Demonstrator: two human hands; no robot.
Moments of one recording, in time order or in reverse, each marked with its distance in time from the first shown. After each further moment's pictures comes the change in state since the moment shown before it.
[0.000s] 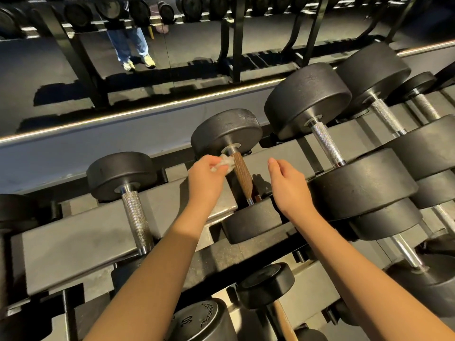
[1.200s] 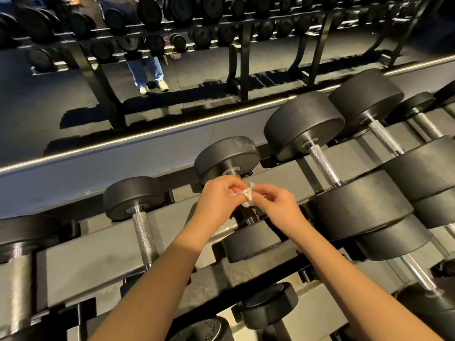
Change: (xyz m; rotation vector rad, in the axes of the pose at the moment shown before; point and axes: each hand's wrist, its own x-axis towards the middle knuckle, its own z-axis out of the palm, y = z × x) left_hand -0.018 0.041 -0.009 0.267 -0.240 0.291; right_hand 0.003 -0.005 -0.010 0.209 -0.259 -0.094
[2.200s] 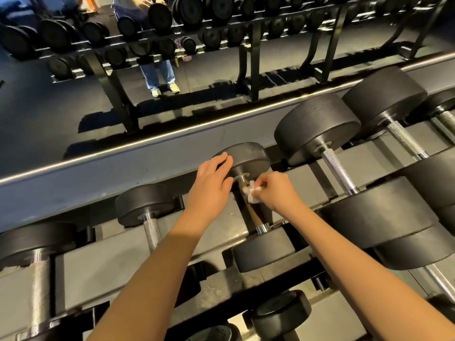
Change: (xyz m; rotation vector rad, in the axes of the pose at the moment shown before) left_hand 0.021 -0.014 -0.034 0.306 0.046 0.045; right_hand 0.063 -0.021 0.011 -0.427 -0.010 -0.012
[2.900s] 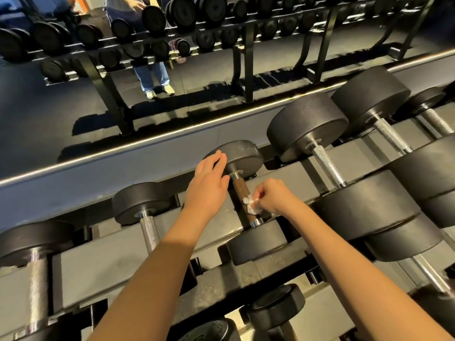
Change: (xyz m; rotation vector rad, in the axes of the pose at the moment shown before) left_hand -0.003 0.012 0.003 0.077 -0.035 -0.054; right_hand -0.021 0.008 -0.007 -0.052 -0.220 0.073
